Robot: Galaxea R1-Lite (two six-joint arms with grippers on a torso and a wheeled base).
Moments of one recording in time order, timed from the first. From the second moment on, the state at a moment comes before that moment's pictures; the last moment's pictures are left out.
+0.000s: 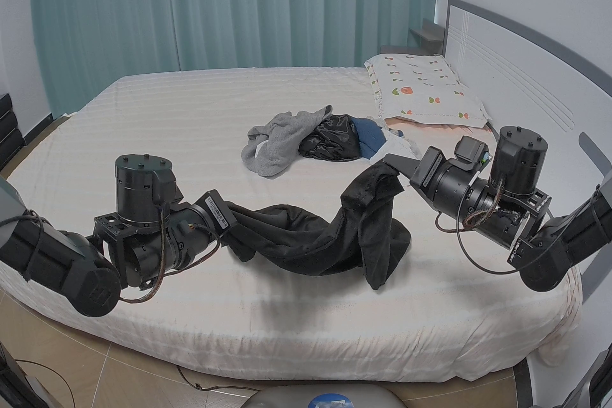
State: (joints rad) left arm -0.47 1.78 -0.69 -0.72 0.08 -0.84; right arm 0.51 1.87 -0.77 -1.09 0.12 0.78
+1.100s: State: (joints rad) left arm -0.43 1.73 -0.70 -0.71 0.04 -0.85; right arm 0.51 1.86 -0.77 -1.09 0.10 0.75
